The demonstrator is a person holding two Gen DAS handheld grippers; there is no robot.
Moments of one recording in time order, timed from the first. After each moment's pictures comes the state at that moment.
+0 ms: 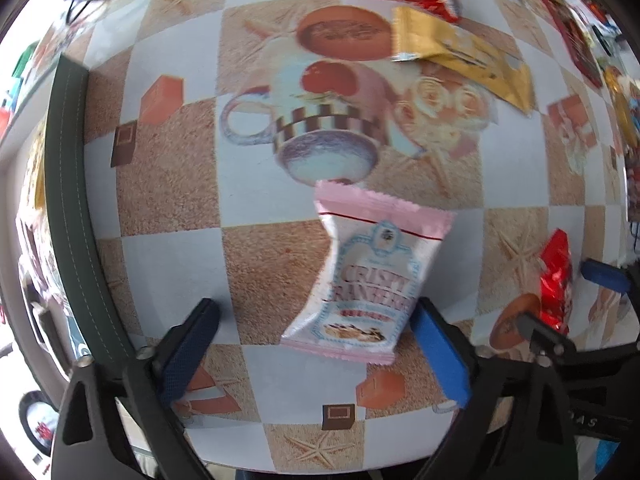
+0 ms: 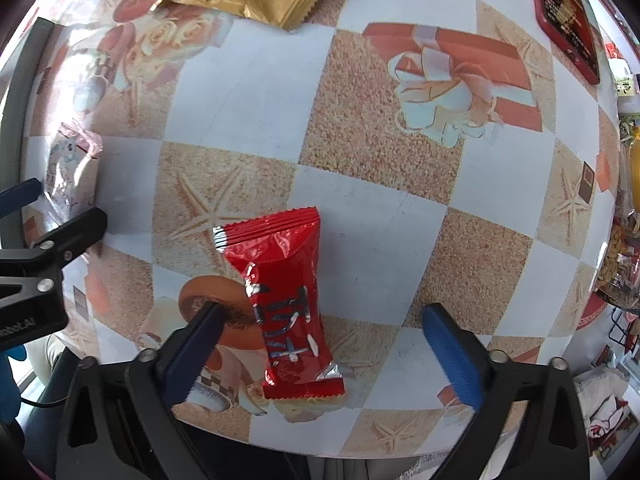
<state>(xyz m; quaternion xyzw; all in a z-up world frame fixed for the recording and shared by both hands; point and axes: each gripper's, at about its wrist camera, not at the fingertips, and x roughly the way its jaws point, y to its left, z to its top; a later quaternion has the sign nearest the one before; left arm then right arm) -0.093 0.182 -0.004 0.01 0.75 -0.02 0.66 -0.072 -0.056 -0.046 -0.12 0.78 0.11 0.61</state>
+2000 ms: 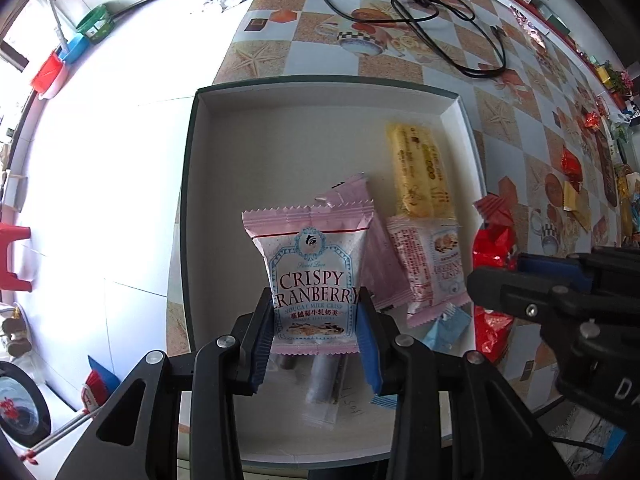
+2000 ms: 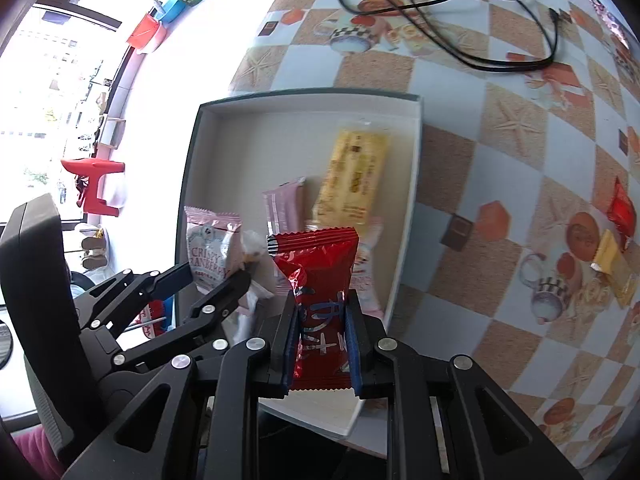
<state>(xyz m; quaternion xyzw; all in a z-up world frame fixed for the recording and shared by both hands) -0.129 0.433 0.070 -0.08 0.67 0.05 0.73 -0.057 0.293 0.056 -0.02 0.73 0.28 0.63</state>
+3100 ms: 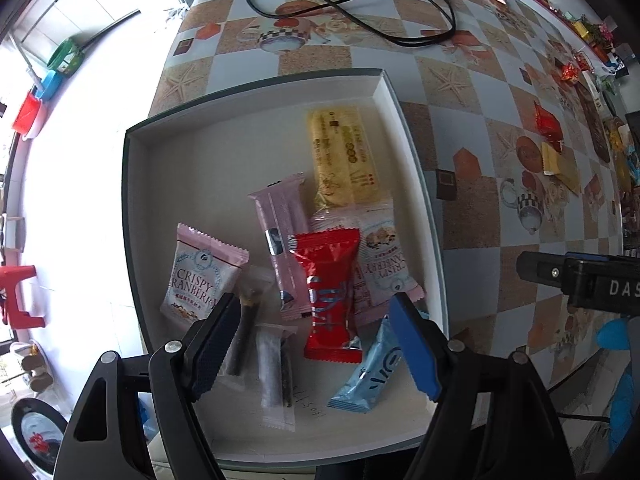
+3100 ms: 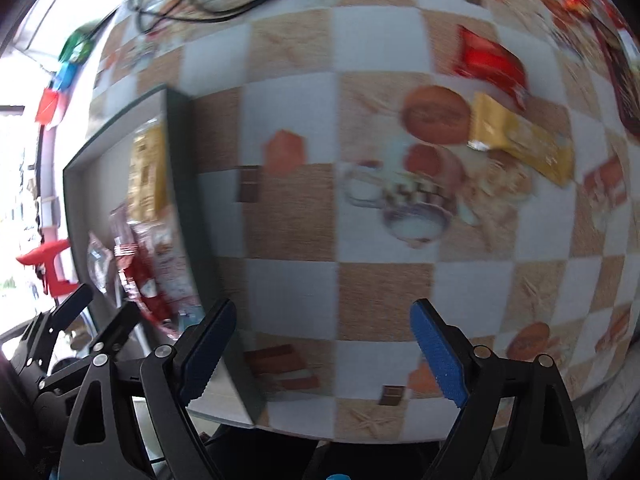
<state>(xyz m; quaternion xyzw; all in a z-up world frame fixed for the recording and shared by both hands) -0.120 0.360 0.071 -0.02 0.69 0.01 0.73 -0.052 0.144 0.007 0.06 0.78 0.08 0.62</state>
